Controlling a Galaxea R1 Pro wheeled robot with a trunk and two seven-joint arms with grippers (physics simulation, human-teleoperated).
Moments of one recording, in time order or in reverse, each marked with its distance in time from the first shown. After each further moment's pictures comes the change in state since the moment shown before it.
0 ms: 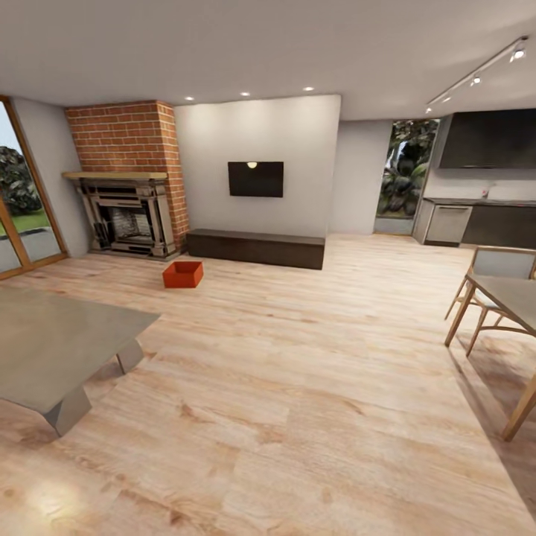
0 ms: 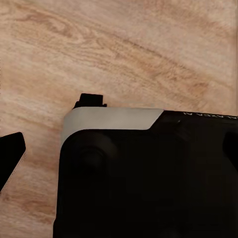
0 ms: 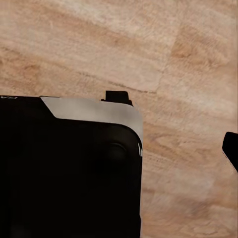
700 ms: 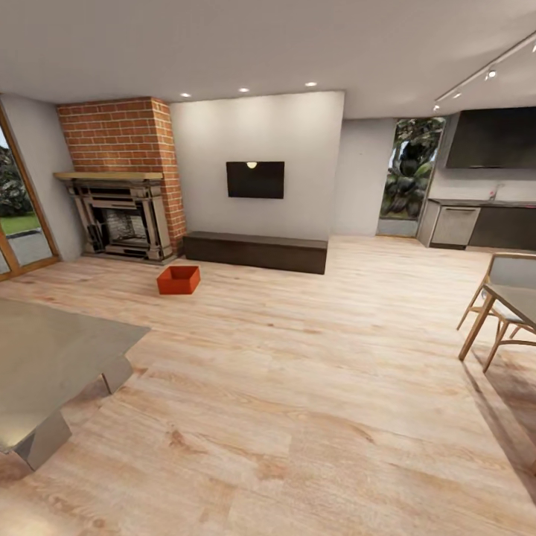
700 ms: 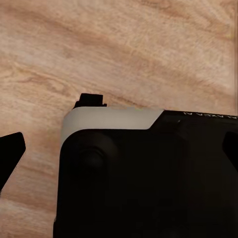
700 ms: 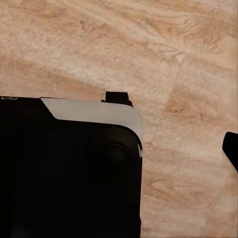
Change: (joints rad) left arm 0.000 0.000 0.000 0.000 0.000 0.001 0.000; right arm 0.000 0.000 0.000 0.000 0.000 -0.004 0.000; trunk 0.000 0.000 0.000
